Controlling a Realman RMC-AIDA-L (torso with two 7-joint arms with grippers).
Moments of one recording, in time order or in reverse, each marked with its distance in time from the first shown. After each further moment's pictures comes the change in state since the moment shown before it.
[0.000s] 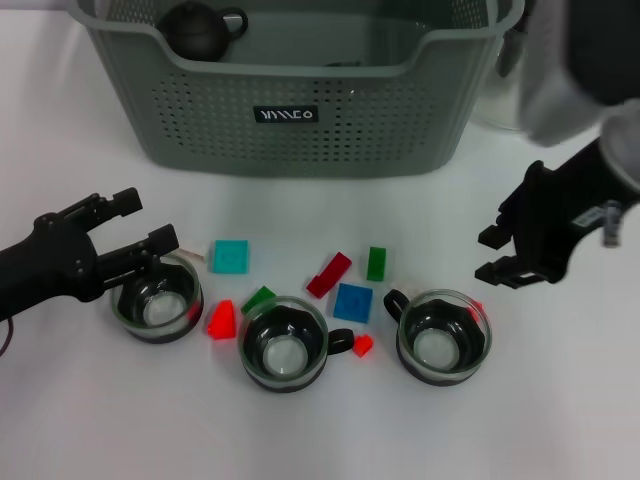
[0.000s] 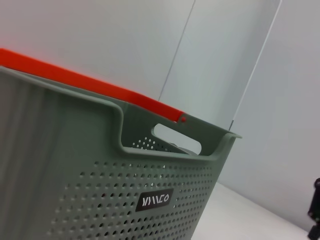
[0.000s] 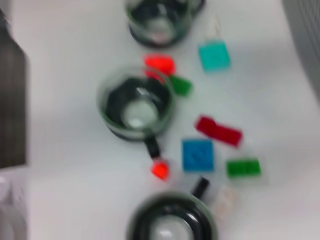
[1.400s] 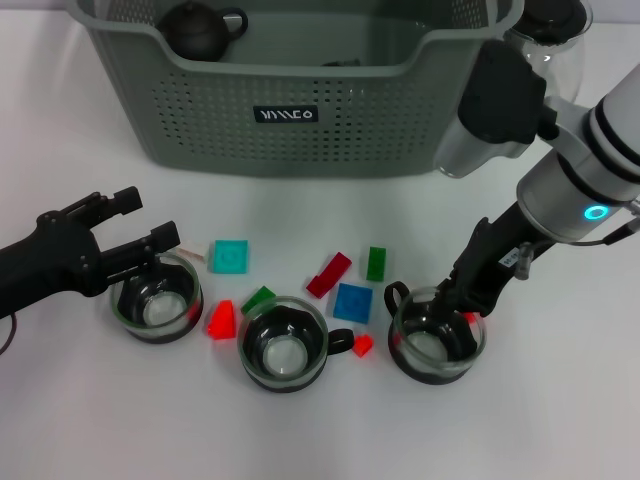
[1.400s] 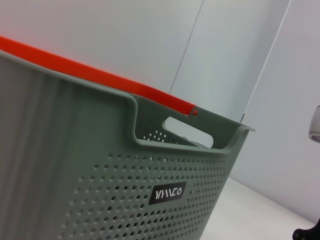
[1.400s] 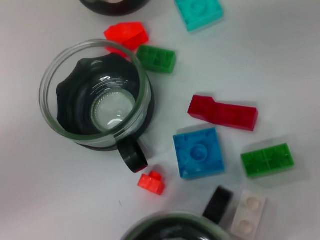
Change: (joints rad) left arm -0.008 0.000 0.007 -0.008 0.000 -0.043 0.002; right arm 0.102 0.000 -0.094 0.493 0.073 0.311 0.064
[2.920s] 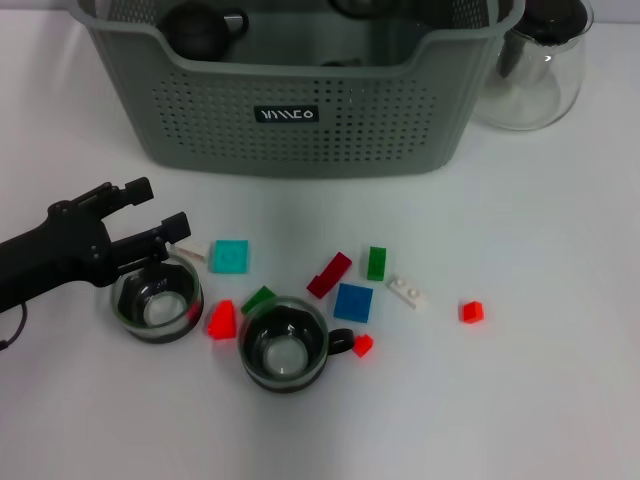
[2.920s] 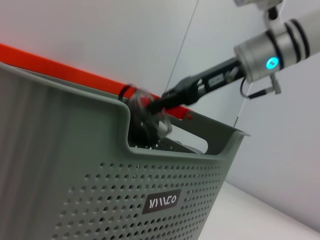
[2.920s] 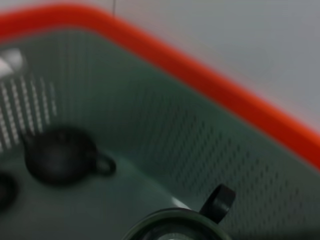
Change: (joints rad) left arm -0.023 -0.004 0.002 -0.003 0.000 -0.002 -0.006; right arm 0.444 -0.003 0.266 0.325 -0.352 0.674 0.461
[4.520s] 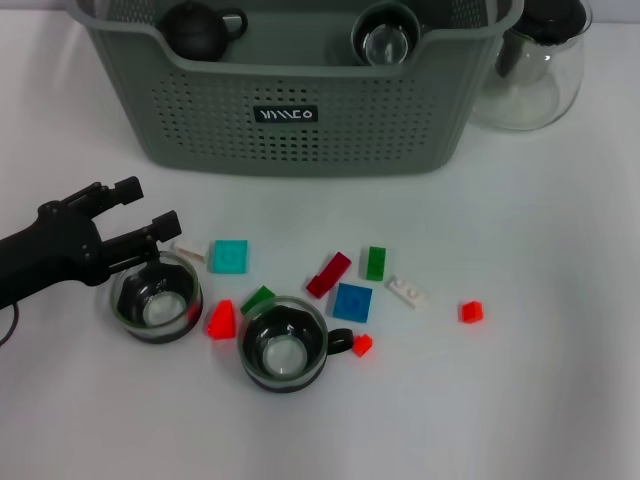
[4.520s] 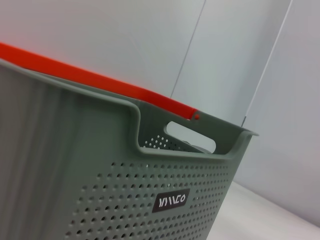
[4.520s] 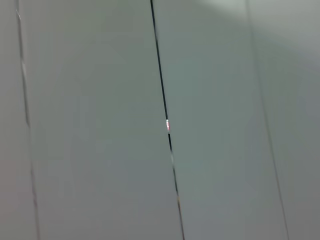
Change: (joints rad) left arm 0.007 0.006 -0.009 0.000 -0.003 -0.008 0.006; right arm -0.900 -0.007 0.295 -0.466 1.554 -0.736 -1.111
